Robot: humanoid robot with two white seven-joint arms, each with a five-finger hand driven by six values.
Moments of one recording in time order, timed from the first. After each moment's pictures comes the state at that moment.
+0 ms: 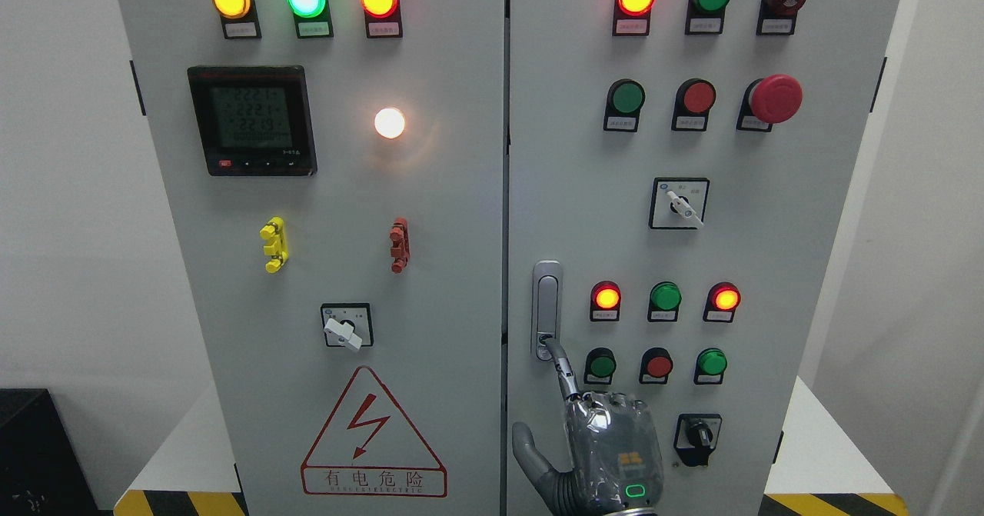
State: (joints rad) left arm -0.07 -0.11 0.00 0.00 0.08 -0.07 -0.06; right arm -0.27 0.13 0.31 -1.72 1.37 0.13 -0.17
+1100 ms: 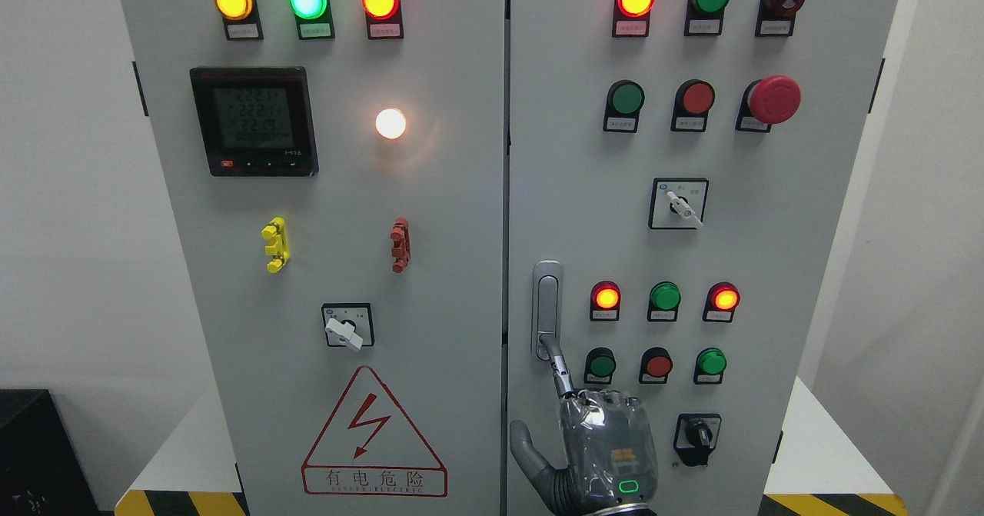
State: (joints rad) left arm -0.07 -0.11 0.00 0.00 0.08 -0.07 -0.06; right arm -0.28 0.13 0.31 -1.68 1.39 0.15 -0.17
